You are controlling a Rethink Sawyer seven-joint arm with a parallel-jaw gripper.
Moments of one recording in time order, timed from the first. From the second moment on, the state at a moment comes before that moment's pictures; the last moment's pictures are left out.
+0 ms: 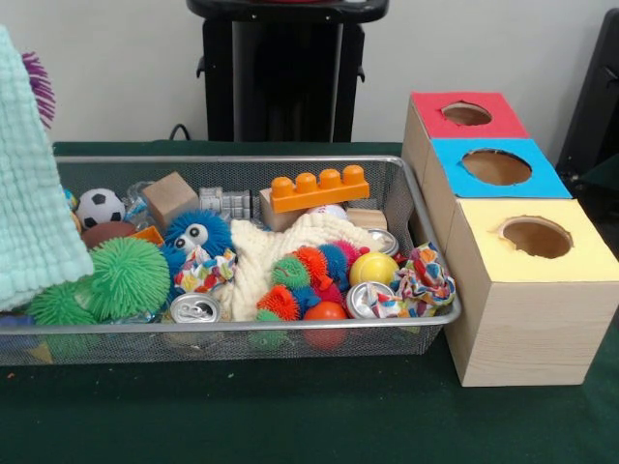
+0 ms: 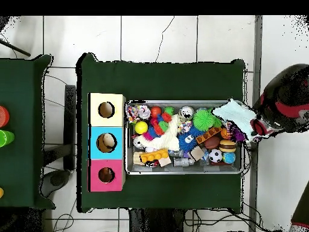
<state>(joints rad) -0.61 -0.52 0.02 0.87 -0.27 1.62 0.60</state>
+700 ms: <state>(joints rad) -0.61 -0.59 0.03 1.02 -0.27 1.50 0.60</state>
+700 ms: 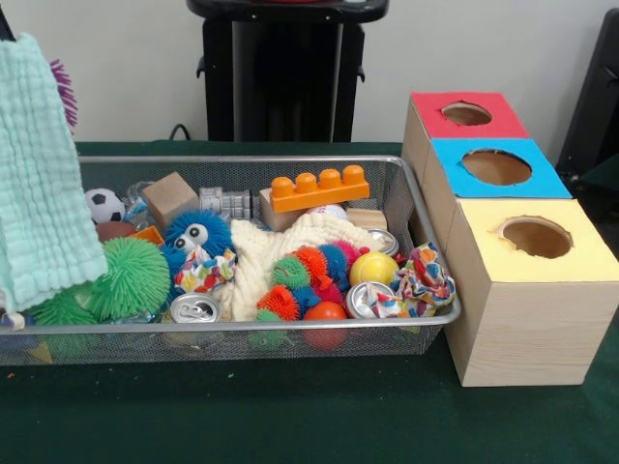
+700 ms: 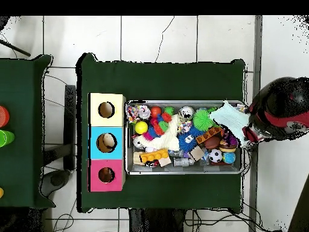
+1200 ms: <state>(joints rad) -0.61 -0.62 0.06 1.06 -0.27 1.48 0.60</state>
